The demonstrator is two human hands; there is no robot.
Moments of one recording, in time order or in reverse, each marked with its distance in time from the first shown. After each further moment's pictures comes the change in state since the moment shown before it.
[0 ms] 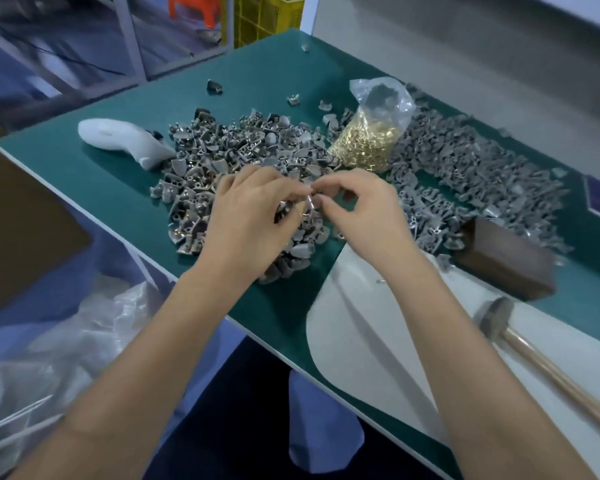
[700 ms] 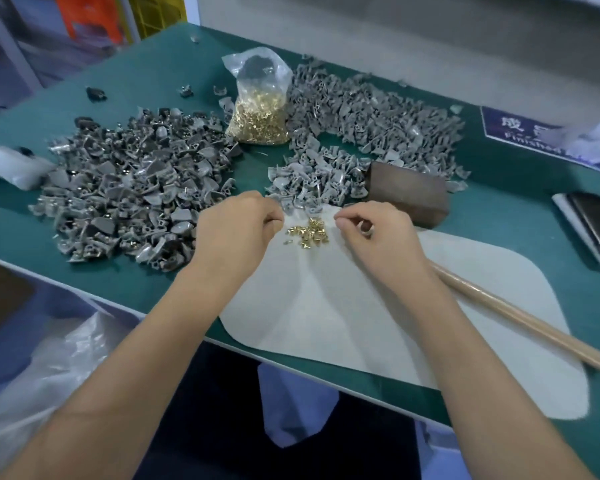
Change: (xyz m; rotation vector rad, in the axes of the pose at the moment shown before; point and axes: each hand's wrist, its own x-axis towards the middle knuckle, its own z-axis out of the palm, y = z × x) left_hand -0.012 0.081 0.070 0.141 -0.316 0.067; right_hand -0.136 0.098 -0.071 -0.136 0.198 0.272
